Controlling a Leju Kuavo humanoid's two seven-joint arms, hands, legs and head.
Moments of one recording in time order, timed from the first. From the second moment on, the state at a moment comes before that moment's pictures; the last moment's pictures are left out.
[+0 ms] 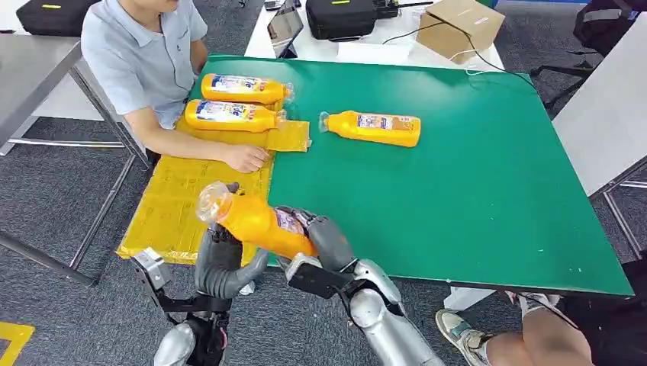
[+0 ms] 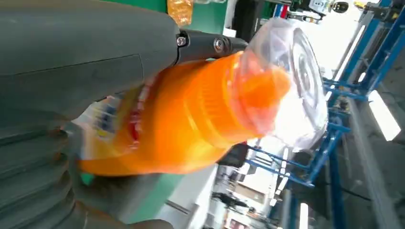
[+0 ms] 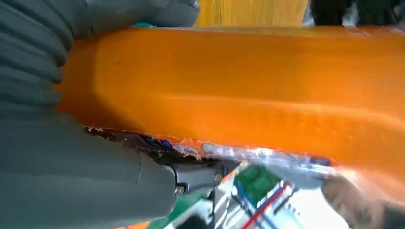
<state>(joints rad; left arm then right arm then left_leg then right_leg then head) 0.06 -0.26 -0.27 -1.59 0.22 -0.13 -0.39 -0.30 0.25 0.52 -1.05 0.53 -0.07 -0.42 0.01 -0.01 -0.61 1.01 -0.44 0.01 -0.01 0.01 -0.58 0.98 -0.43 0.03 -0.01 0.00</state>
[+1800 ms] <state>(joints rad) -0.05 -0.26 -0.18 -1.48 0.27 0.00 -0.28 -0.34 0.29 0.68 -1.01 0.66 -0.30 -0.42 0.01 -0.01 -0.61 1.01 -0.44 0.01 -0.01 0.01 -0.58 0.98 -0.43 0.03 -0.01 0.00</state>
